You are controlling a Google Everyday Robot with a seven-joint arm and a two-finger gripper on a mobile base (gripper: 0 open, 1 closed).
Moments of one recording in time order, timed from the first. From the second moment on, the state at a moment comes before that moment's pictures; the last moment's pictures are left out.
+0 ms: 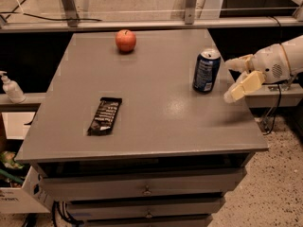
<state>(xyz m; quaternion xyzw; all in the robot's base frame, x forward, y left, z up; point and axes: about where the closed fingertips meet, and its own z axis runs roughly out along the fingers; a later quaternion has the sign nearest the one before) 0.583 -0.215 0.860 -0.49 0.73 0.32 0.35</state>
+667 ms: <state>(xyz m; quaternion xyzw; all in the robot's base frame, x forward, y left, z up) 0.589 -0.198 0.854 -0.48 0.71 0.34 0.38</state>
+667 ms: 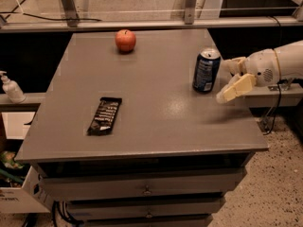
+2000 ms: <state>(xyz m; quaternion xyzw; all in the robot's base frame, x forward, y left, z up) 0.614 -0.156 0.879 -0.46 0.66 0.36 0.46</state>
